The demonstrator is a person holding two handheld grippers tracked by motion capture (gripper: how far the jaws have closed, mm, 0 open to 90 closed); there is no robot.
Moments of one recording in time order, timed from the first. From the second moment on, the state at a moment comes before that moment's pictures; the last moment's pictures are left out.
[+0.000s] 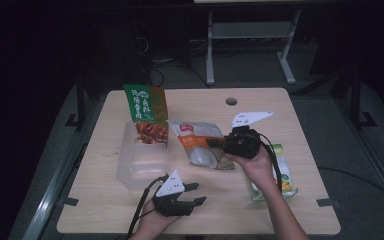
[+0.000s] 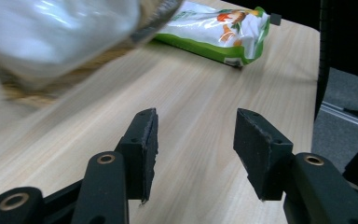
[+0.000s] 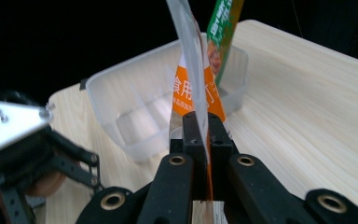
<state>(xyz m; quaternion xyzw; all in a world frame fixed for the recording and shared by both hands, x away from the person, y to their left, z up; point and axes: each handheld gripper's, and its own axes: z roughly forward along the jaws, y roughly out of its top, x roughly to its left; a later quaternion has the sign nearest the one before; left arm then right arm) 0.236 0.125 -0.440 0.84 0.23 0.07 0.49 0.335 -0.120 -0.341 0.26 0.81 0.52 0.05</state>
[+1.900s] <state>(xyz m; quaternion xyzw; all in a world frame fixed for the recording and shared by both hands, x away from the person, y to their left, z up) 0.233 0.125 -0.442 0.84 0.23 0.07 0.48 0.415 0.075 -0.358 0.20 0.82 0.53 -0.06</state>
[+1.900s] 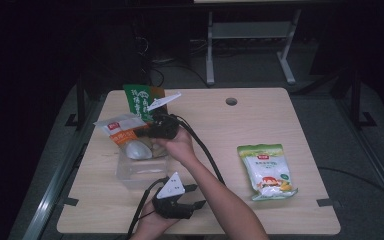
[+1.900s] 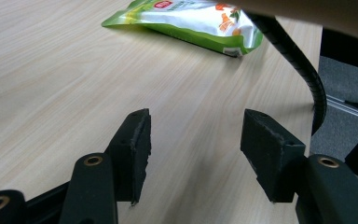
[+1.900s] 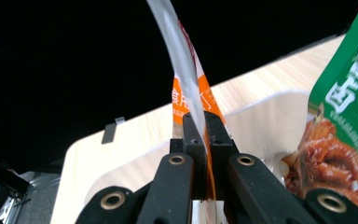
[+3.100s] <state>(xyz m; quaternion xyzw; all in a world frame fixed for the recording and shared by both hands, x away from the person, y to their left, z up) 0.232 0.122 -0.443 0.85 0.22 0.07 0.48 0.407 0.050 -0.370 0.20 0.87 0.45 -0.03</state>
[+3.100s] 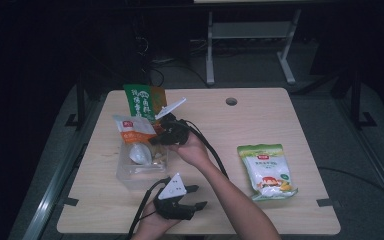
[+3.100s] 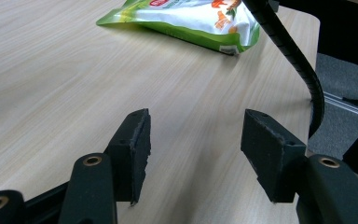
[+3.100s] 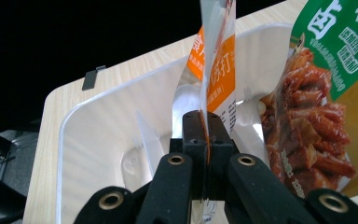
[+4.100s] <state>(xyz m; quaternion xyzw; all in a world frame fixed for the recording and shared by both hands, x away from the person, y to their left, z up) 0.232 0.119 -0.445 0.85 0.22 0.06 0.48 0.406 0.053 -0.385 0.19 0.89 0.41 -0.05</state>
